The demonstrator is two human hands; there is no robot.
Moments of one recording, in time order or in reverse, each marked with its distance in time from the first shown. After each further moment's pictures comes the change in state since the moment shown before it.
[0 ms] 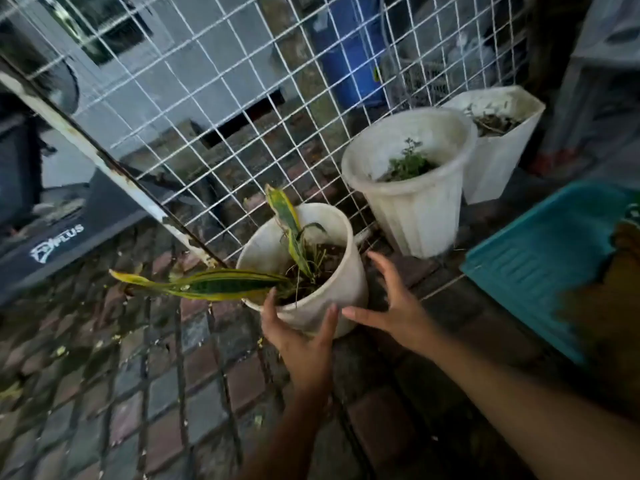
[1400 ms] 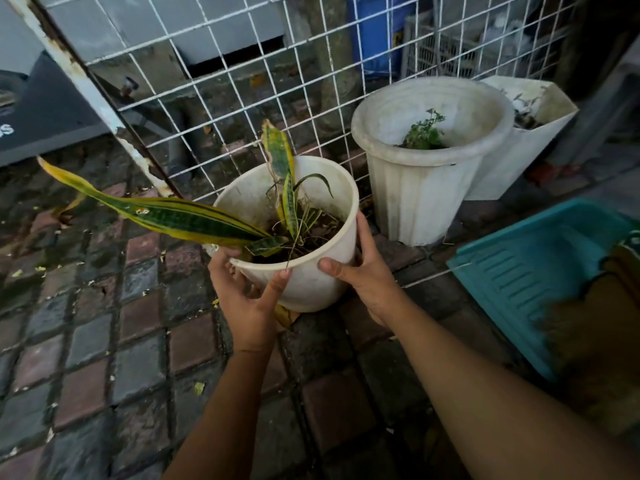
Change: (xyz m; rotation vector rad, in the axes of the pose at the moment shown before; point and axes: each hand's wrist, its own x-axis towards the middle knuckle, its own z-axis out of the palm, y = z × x) left_hand 0.034 -0.021 -0.016 -0.277 -0.057 0.064; right_hand 0.046 0.015 0.015 0.213 -0.005 0.006
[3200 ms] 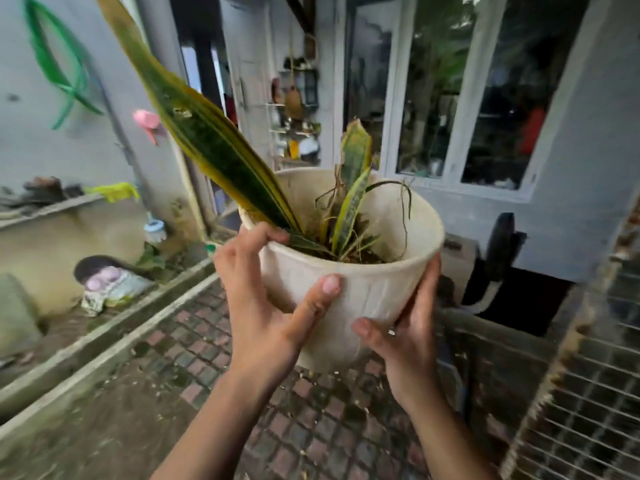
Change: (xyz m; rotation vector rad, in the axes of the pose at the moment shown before) left_hand 0.300 1.070 -0.447 0.526 0.621 0.430; right_hand -0.124 -0.891 0.758 0.246 -0.703 -0.447
